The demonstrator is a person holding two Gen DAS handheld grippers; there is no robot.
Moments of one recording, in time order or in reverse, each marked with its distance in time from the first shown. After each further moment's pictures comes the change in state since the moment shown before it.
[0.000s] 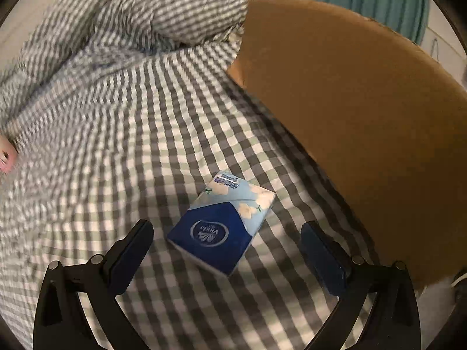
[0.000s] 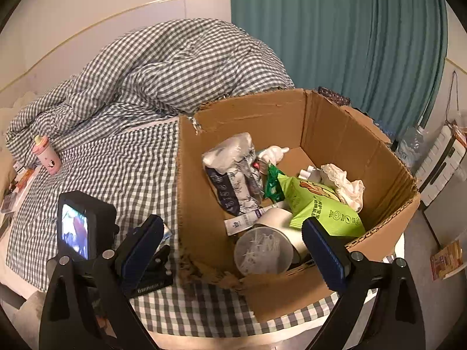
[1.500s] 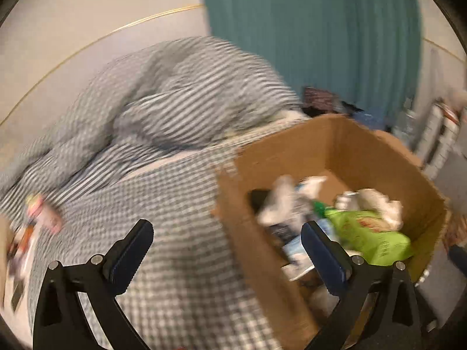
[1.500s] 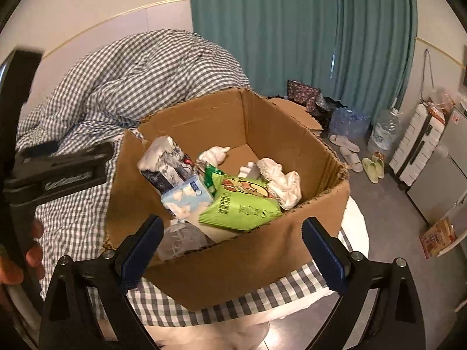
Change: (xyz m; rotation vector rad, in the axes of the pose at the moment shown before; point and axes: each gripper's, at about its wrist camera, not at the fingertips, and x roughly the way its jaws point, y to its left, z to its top) left arm -0.141 -0.063 0.100 0.025 -0.240 0.225; right arm -0.027 -0.080 -0.001 0.086 -0.017 -0.062
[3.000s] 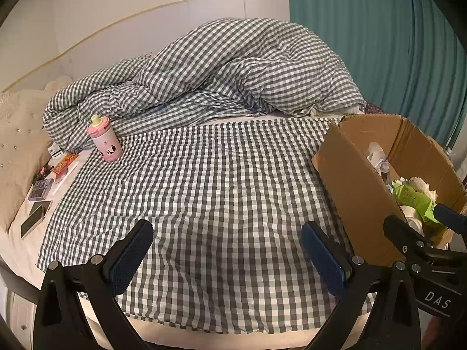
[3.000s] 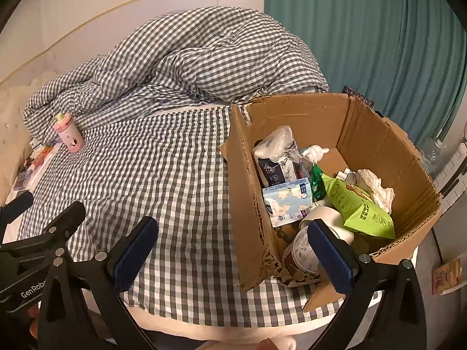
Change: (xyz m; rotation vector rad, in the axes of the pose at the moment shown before) left arm -0.051 0.120 -0.092 -0.226 0.069 0.109; right arm 0.009 0.137 -0.007 -0.200 0.073 0.144
